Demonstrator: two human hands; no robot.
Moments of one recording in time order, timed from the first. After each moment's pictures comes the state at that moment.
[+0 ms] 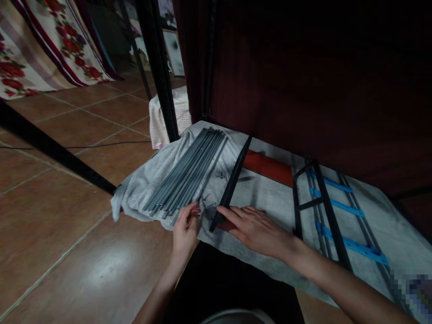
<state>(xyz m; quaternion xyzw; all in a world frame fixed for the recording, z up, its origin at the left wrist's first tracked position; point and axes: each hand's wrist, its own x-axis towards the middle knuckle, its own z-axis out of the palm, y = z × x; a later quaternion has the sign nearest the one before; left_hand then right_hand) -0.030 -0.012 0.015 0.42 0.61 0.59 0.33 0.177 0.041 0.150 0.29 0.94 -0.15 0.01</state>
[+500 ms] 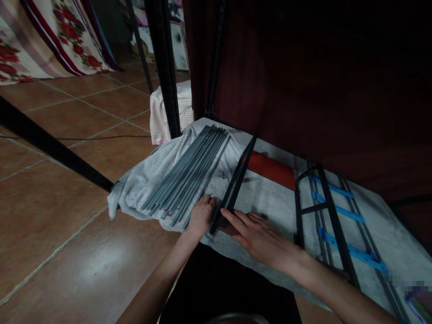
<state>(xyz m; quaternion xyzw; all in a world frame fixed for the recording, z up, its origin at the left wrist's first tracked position) -0.021 0.052 0.013 0.73 0.65 0.13 0.17 0.176 0.035 0.145 0.32 0.93 -0.16 0.04</state>
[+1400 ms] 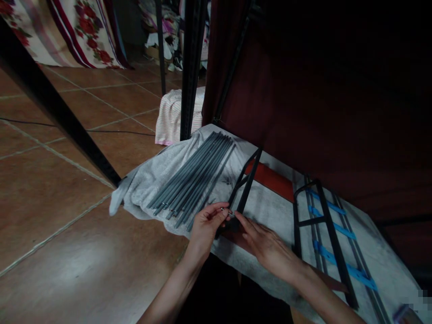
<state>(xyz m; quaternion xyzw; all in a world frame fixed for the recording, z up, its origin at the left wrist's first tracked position) -0.010 0.009 0.075 0.21 0.43 0.65 0.59 0.178 0.030 0.134 0.34 0.92 -0.21 0.00</state>
